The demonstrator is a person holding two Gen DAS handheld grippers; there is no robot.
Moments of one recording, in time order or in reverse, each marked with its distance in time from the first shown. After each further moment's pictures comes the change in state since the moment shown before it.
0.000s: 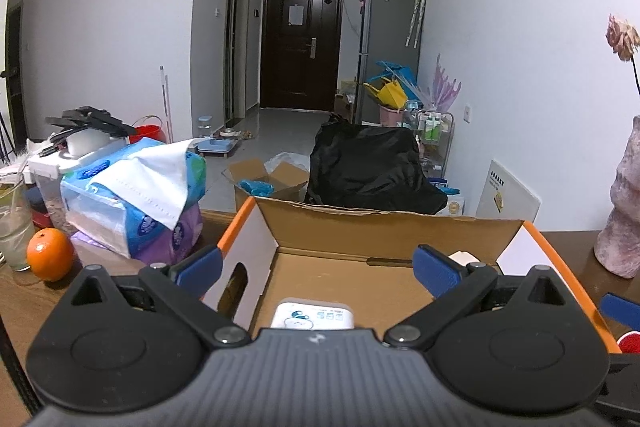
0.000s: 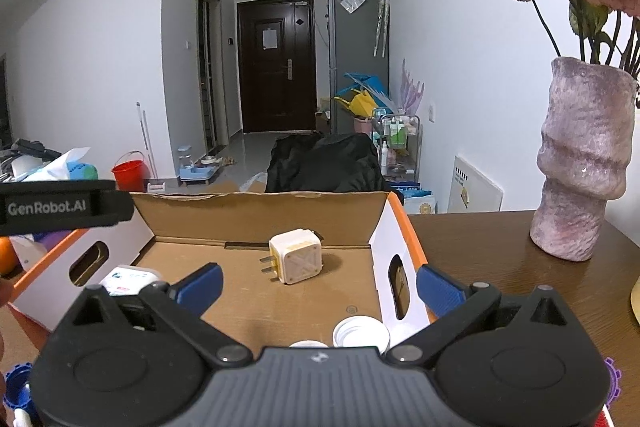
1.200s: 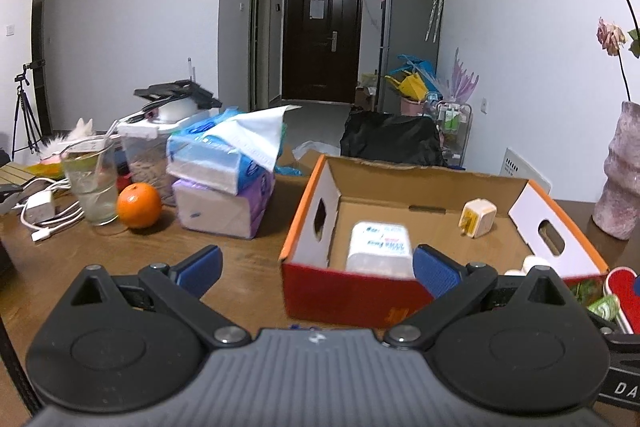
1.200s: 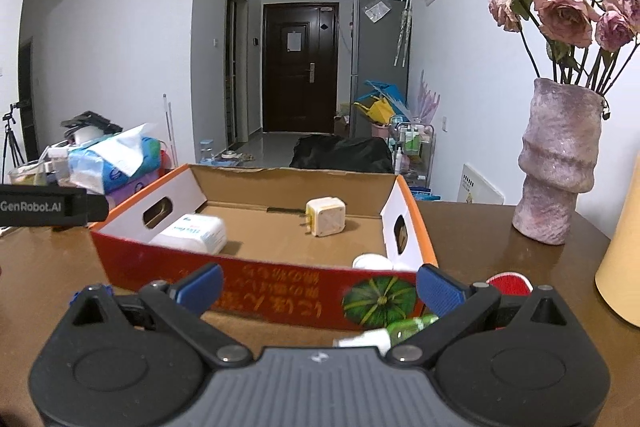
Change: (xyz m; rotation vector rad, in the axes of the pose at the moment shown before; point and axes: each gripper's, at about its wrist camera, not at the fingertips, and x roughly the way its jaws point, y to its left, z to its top) left arm -0.100 0.054 -0.042 -0.003 0.028 0.060; right arm -0.108 0.019 -0.042 -0.066 -0.010 0.044
